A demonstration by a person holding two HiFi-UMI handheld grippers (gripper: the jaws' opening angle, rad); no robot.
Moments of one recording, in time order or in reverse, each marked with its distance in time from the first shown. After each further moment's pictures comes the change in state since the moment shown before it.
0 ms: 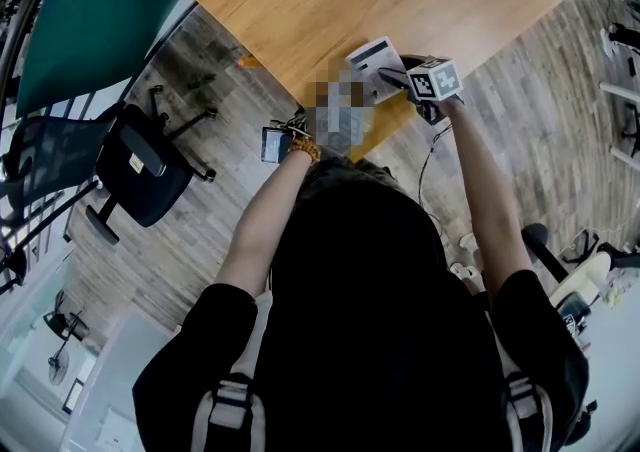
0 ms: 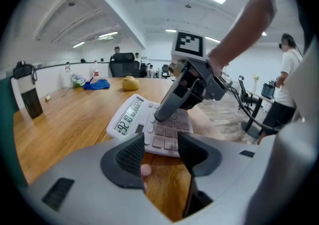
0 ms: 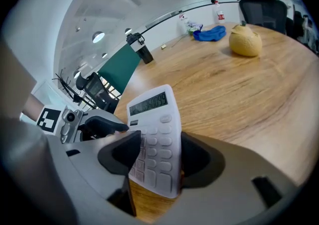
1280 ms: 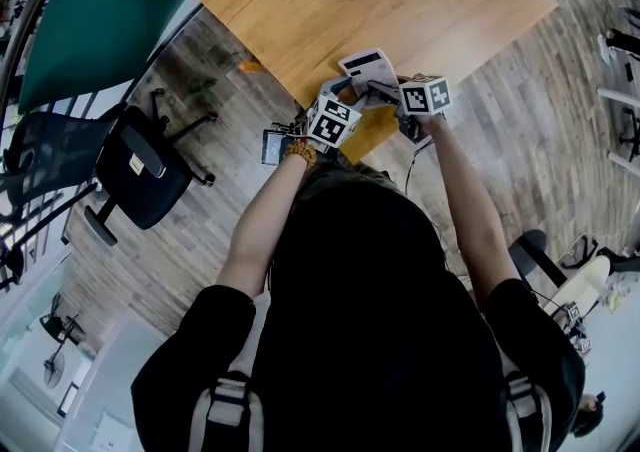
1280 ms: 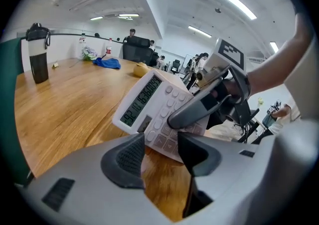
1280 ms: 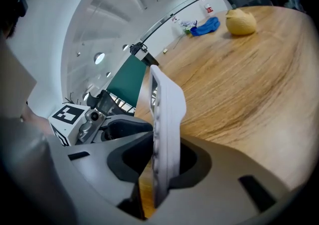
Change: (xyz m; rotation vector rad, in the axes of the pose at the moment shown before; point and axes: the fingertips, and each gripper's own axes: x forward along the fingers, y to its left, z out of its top) left arm -0.013 0.017 -0.014 -0.284 0.106 -0.031; right arm 0.009 0.059 -0.011 0.187 -0.098 0.169
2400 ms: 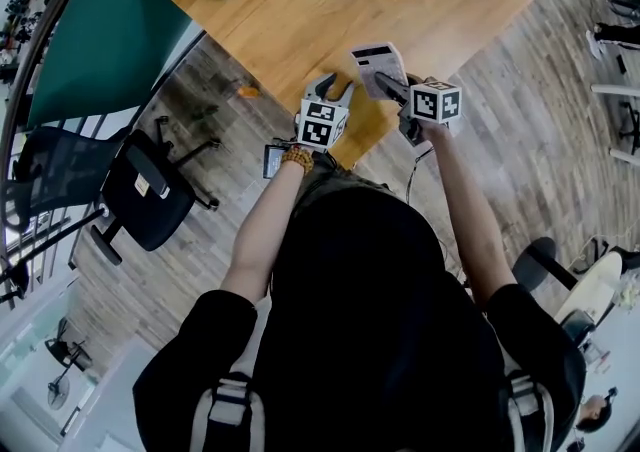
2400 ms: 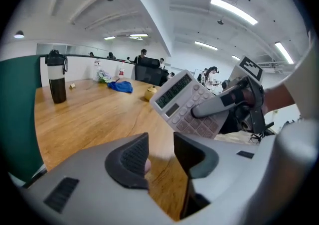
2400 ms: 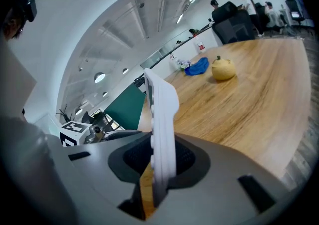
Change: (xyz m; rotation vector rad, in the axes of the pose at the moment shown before) left arm -0.030 0.010 0.066 -0.032 -0.202 0.133; right arm -0.083 0.010 0.052 -0.012 -0.328 -0.071
